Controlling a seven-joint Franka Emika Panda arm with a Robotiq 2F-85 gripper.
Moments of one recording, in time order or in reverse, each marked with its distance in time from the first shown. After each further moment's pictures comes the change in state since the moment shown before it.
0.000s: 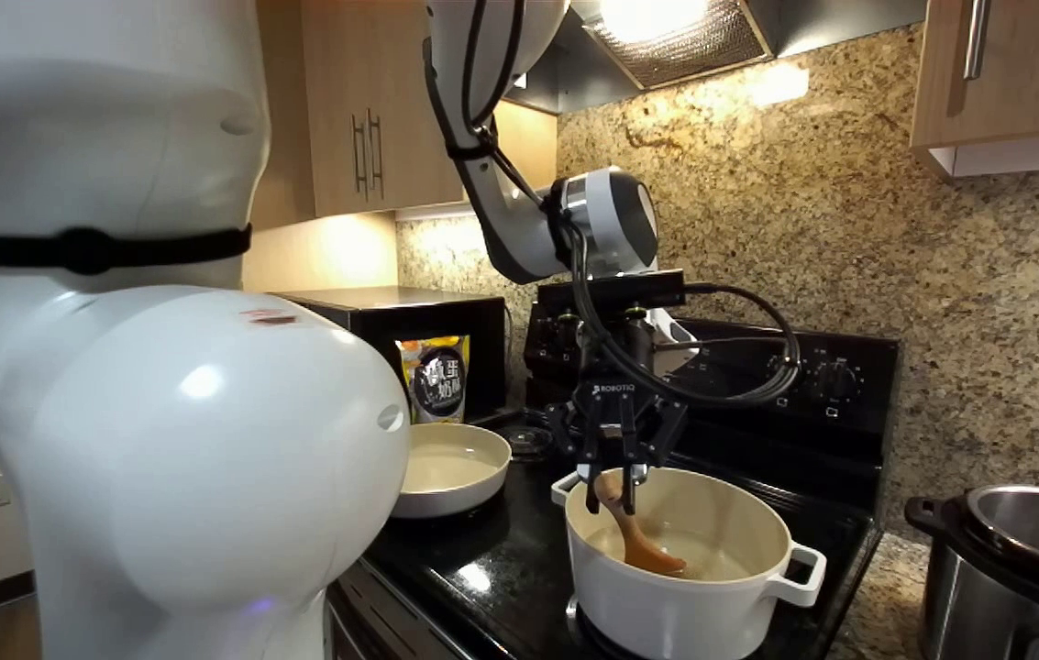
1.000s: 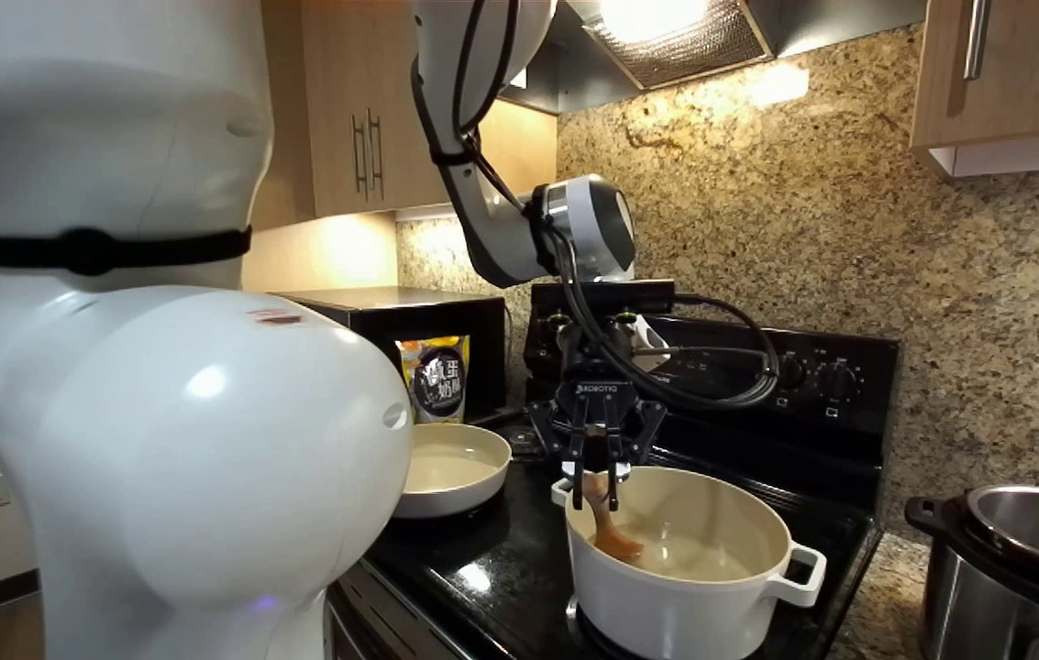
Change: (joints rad) arm 0.019 0.008 0.044 -0.004 -0.001 0.010 -0.114
